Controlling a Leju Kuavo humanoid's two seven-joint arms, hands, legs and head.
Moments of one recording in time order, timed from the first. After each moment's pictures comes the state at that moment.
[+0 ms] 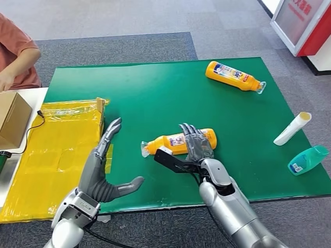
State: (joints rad) left arm -0.01 -0.04 -0.42 -1.78 -0.37 0.03 -0.33; right arm -0.37 0.00 0.47 -1.11 1.08 -0.07 0.17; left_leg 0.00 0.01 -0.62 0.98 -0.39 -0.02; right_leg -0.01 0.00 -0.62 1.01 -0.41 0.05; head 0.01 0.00
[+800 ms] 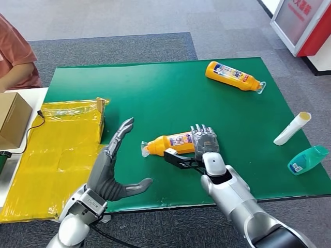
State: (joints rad) left arm -0.06 -0.05 -0.46 -1.74 -0.33 0.00 -0.34; right arm -0.54 0.01 0.49 -0.71 1.42 -0.09 0.27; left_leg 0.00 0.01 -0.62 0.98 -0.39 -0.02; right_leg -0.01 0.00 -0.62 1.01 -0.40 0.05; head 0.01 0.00
